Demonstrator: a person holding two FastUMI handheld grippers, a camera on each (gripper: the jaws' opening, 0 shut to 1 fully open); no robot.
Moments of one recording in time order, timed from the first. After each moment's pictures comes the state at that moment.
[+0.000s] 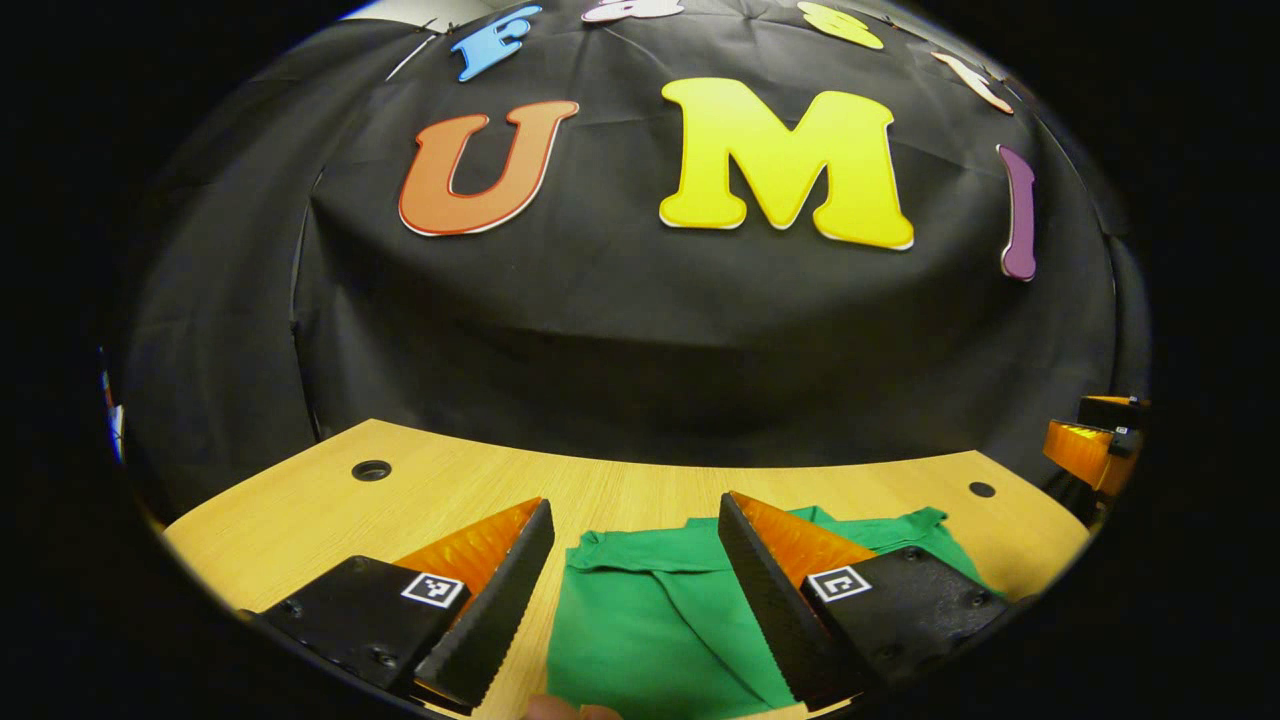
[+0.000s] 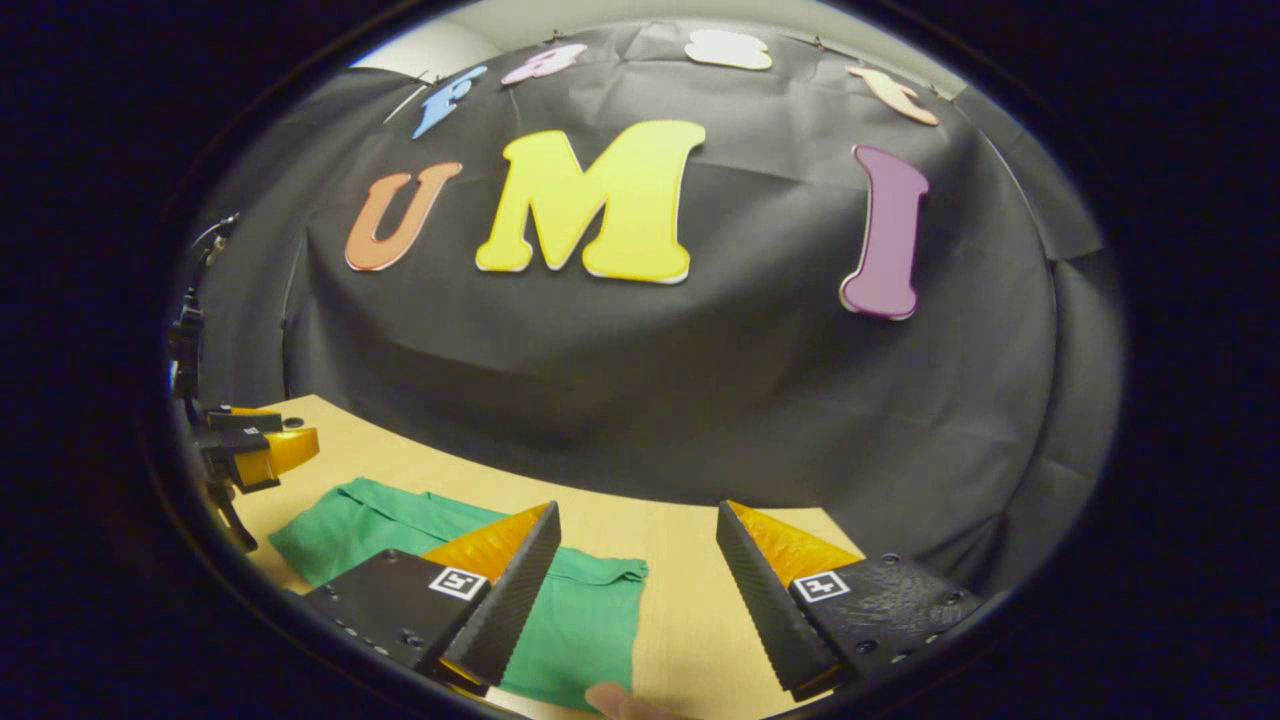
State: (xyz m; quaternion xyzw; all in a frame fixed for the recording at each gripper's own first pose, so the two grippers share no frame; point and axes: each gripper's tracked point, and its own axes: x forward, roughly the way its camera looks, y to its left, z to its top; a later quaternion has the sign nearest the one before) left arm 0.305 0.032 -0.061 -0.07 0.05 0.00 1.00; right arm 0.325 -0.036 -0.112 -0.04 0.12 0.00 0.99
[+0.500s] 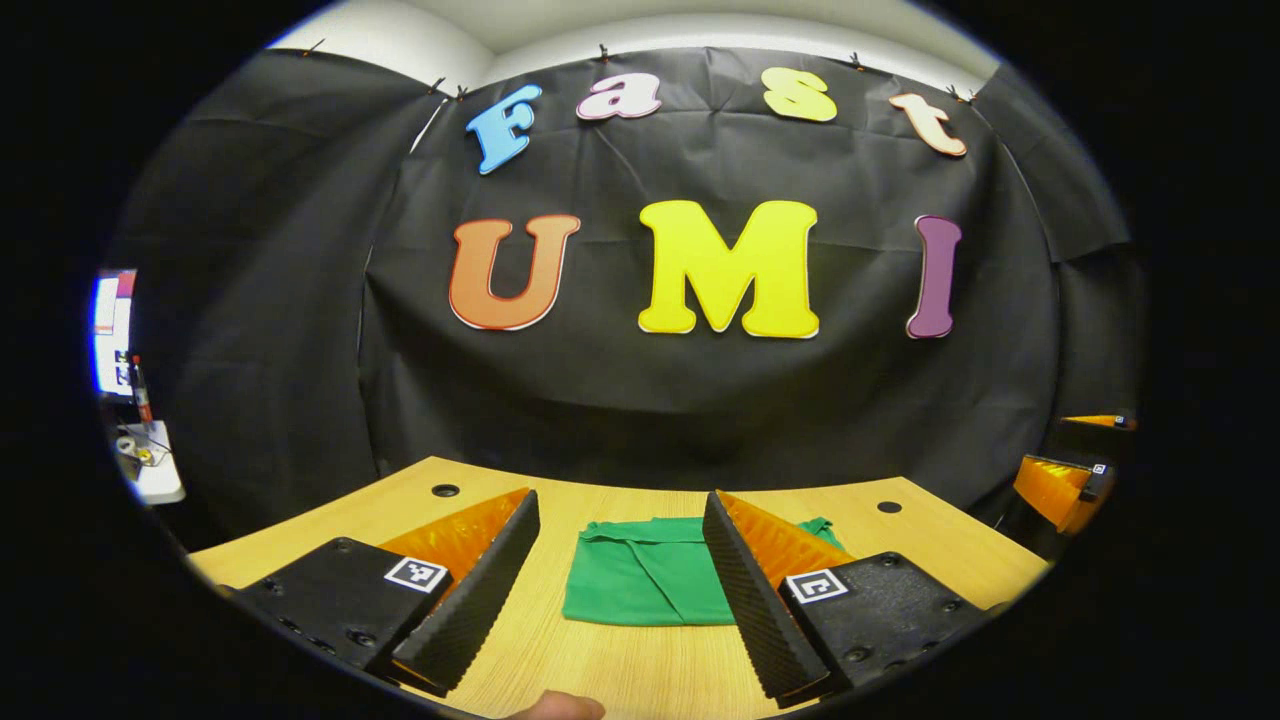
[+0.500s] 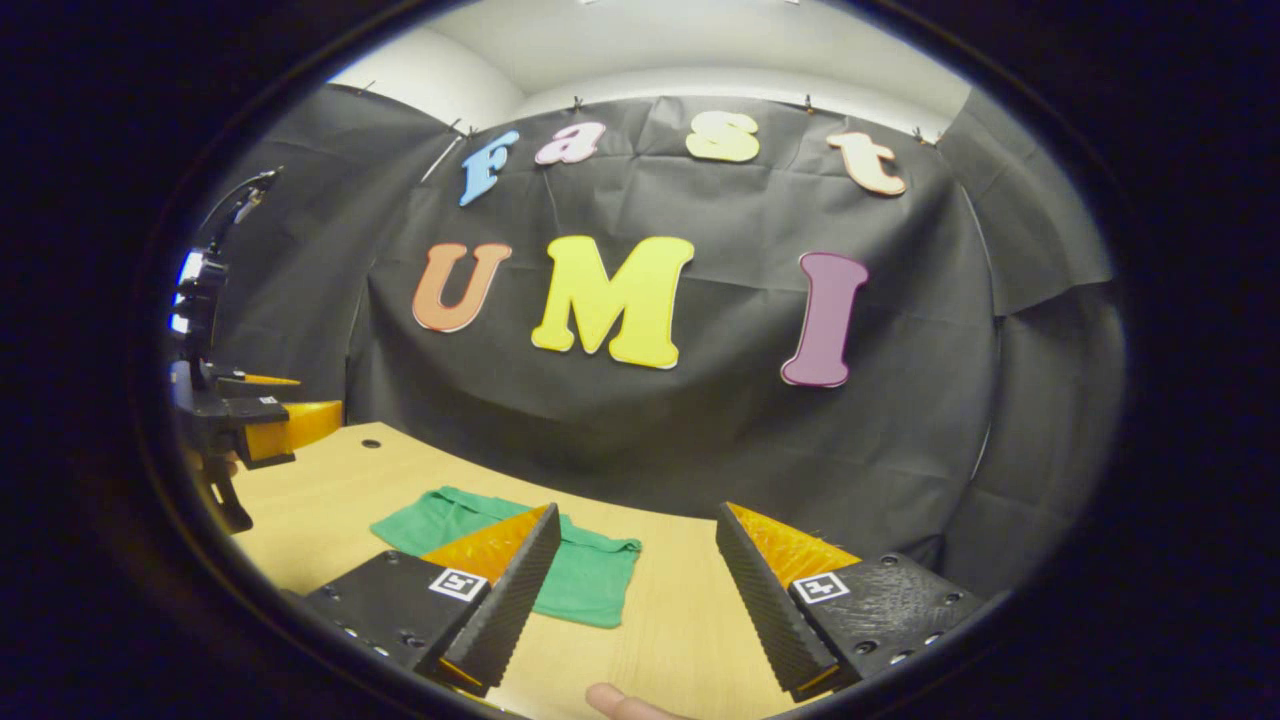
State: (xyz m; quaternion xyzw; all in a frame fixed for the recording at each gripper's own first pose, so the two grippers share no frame) left arm 0.097 0.007 0.030 -0.02 -0.02 0.02 1.00; right arm 0.115 -0.056 -0.025 -0.04 0.05 0.03 1.00
